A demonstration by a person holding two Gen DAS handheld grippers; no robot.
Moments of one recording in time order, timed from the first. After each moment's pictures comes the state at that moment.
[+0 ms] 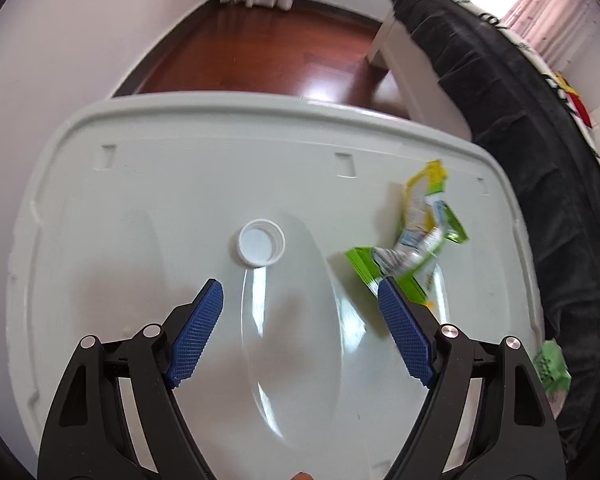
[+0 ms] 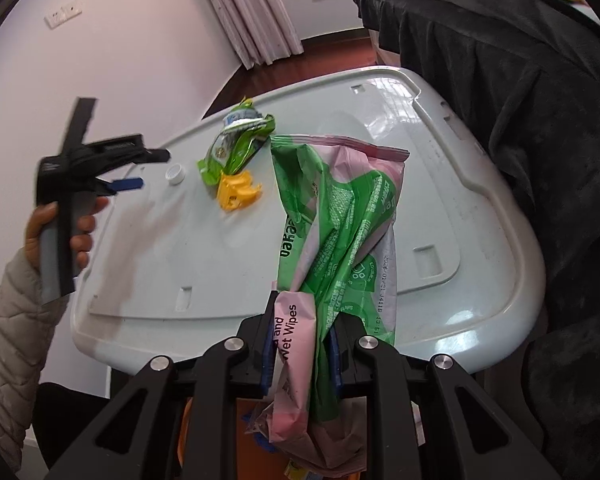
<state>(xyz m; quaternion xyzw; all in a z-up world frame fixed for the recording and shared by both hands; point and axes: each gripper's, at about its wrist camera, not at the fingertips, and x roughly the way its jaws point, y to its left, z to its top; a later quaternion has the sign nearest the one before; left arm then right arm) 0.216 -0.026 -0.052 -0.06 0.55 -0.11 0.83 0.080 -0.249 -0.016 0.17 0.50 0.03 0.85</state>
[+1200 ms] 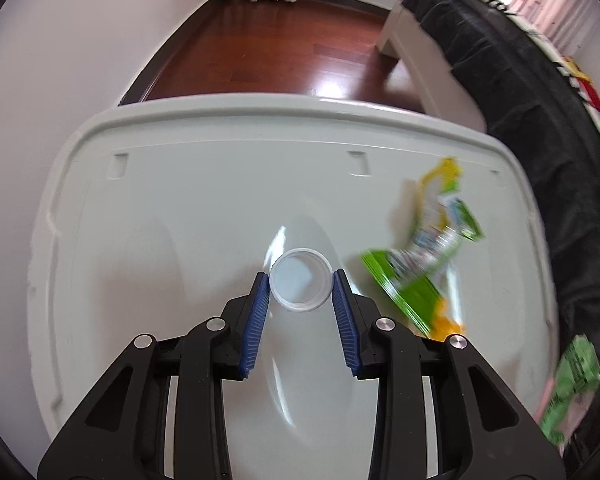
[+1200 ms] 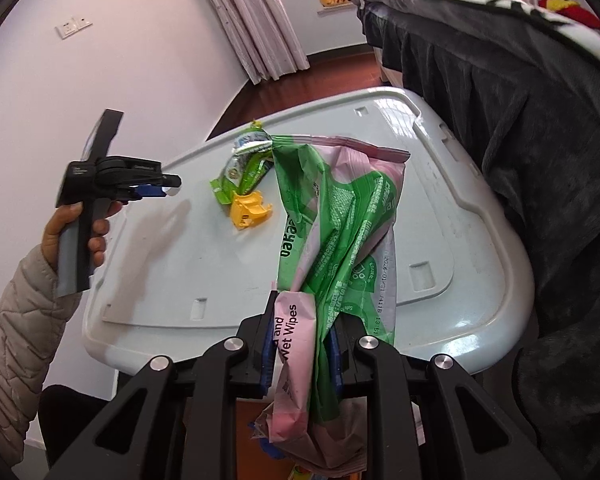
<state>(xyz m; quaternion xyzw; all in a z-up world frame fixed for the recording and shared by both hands) 0.207 -0.028 -0.032 -0.03 0.55 -0.10 0.83 0.069 -0.249 -0.004 0.16 0.47 0.04 0.87</state>
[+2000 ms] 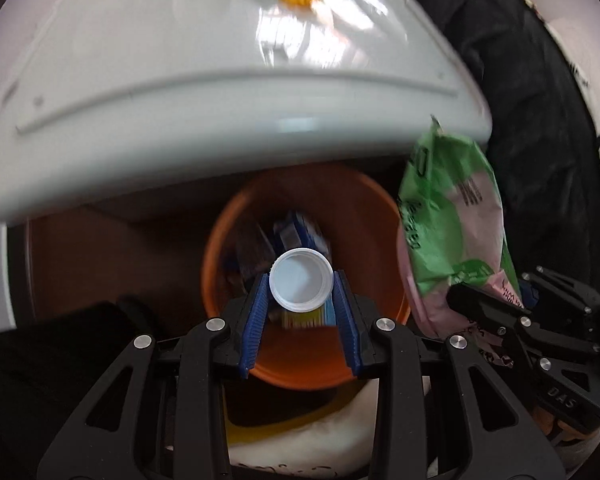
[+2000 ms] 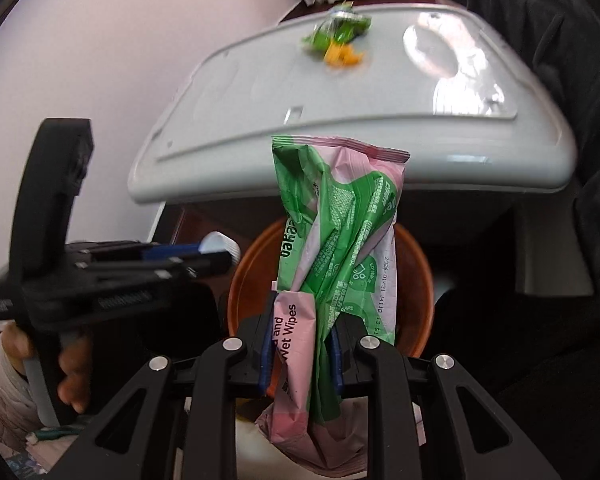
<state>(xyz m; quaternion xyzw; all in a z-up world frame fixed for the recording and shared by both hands) -0.102 -0.055 -0.085 -0.02 0.64 -0.20 0.74 -0.051 -0.160 -0.034 0.12 0.58 0.13 0.79</state>
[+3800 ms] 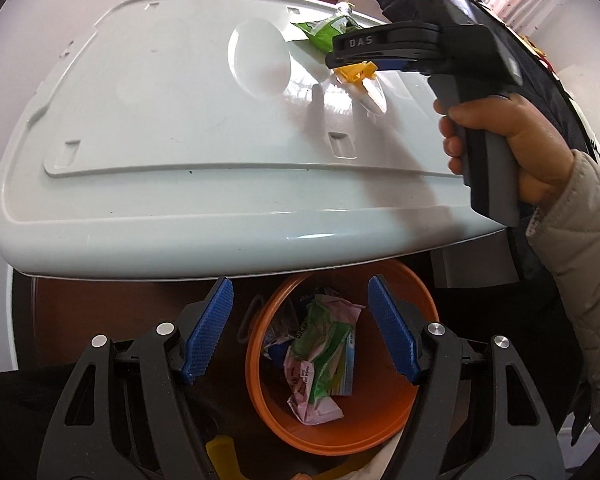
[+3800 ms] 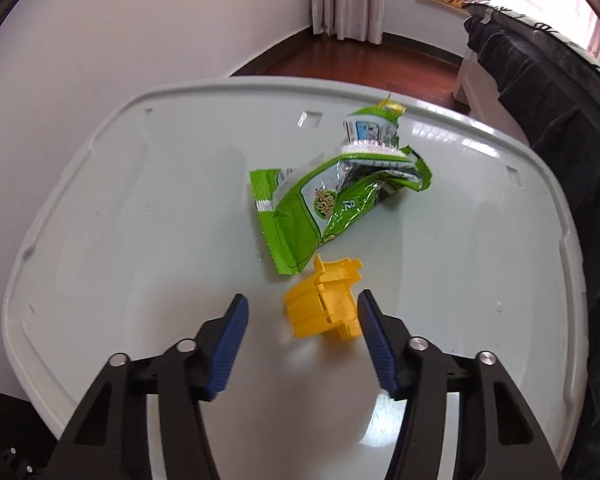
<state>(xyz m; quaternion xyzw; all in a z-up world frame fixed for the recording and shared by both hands) -0.054 -0.016 -0.070 -0.06 0.57 -0.17 0.80 0.251 -0.126 -0.084 -0.04 0.54 0.09 0.84</state>
